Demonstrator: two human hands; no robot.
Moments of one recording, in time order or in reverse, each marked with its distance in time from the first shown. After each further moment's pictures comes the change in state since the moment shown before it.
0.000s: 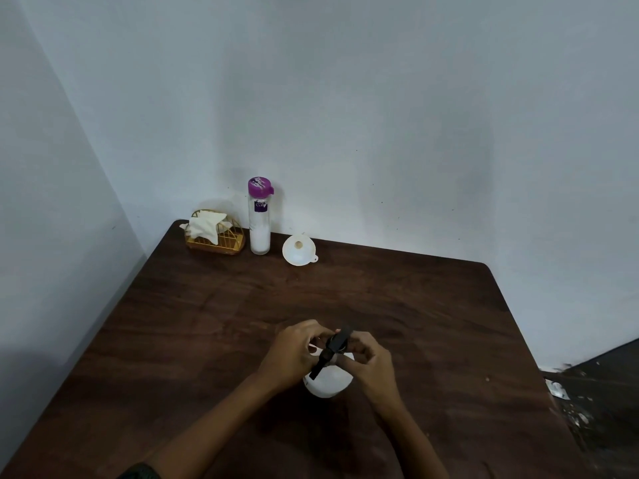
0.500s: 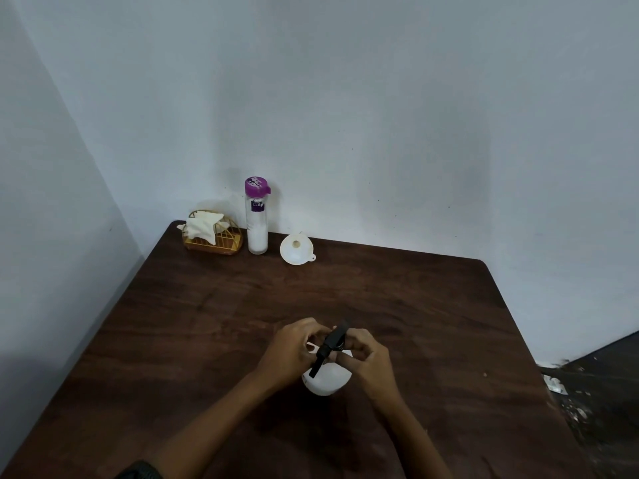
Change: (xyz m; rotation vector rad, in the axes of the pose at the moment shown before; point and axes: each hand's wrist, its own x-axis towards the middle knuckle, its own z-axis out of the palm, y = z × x) left_hand 0.000 0.004 -0.002 0.018 0.002 -0.010; right_hand 0.003 0.004 -0.002 -0.008 -0.016 -0.019
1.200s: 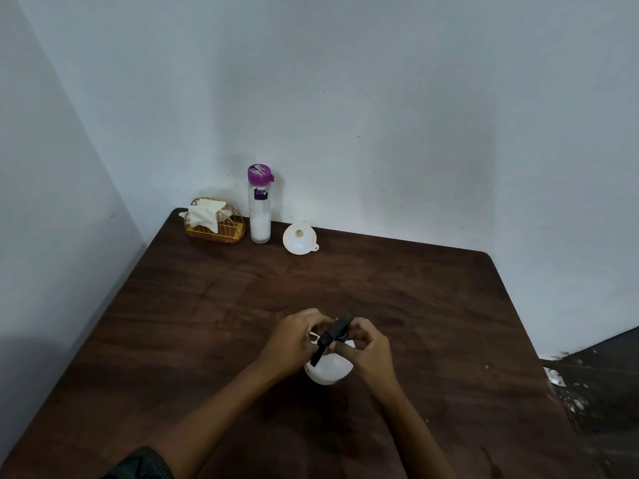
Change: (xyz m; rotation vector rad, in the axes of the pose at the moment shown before) left_hand 0.000 -0.001 -0.001 -0.010 0.006 0.027; right_hand 0.004 0.001 0.006 -0.042 0.032 0.030
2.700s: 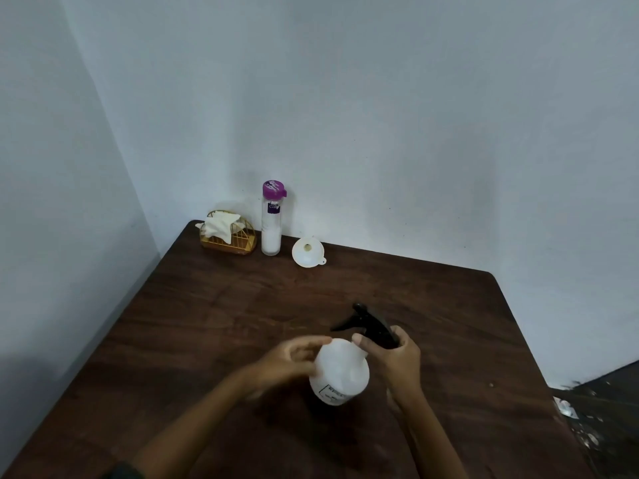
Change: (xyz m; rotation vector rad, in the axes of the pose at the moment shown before) left_hand -0.032 -0.019 -0.017 -0.668 -0.378 -0.397; right_hand -0.010 -0.027 -0.020 0.161 0.223 0.136
